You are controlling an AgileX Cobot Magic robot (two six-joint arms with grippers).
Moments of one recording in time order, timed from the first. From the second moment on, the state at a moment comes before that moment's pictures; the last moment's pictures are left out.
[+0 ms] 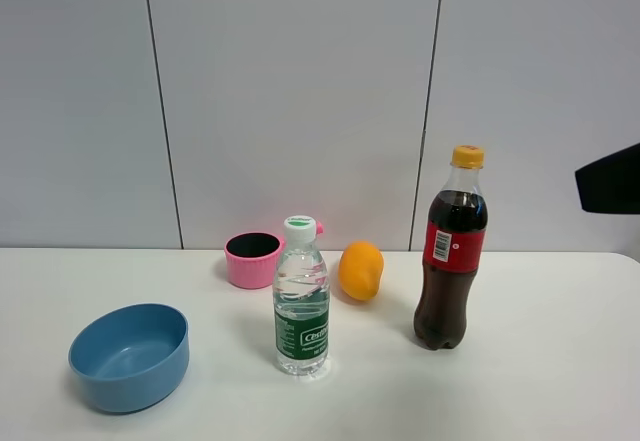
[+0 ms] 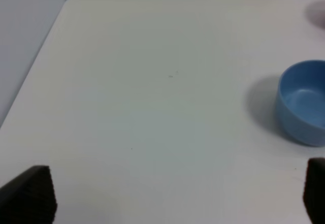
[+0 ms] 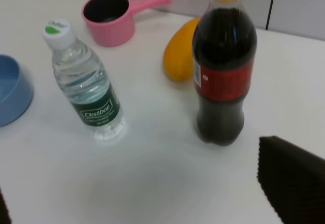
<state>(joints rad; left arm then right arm) 0.07 -0.01 -0.51 0.10 1.05 -0.04 0.19 0.67 -0.53 0.76 0.56 -0.84</state>
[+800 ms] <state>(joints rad) 0.07 -0.01 -0.51 0.10 1.05 -0.04 0.72 1.17 -0.53 0.34 -0.01 -0.34</state>
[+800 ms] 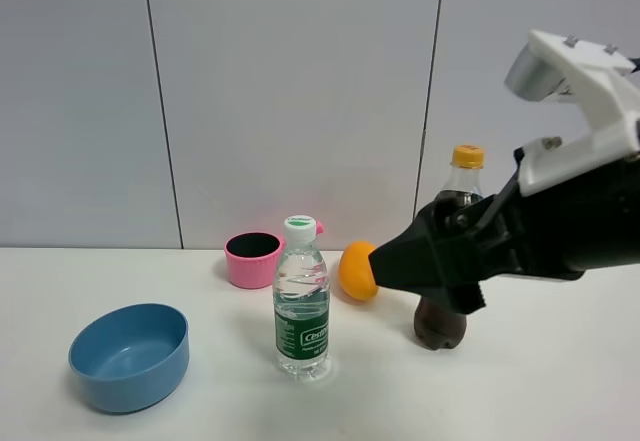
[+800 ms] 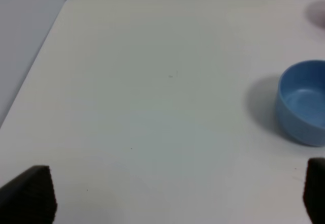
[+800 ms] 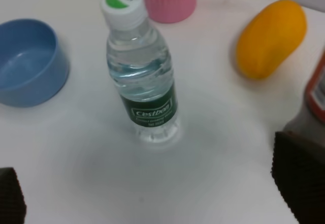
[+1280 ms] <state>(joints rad) 0.07 -0.01 -0.51 0.10 1.05 -0.04 0.72 1.30 -0.53 0.31 -0.12 -0.34</state>
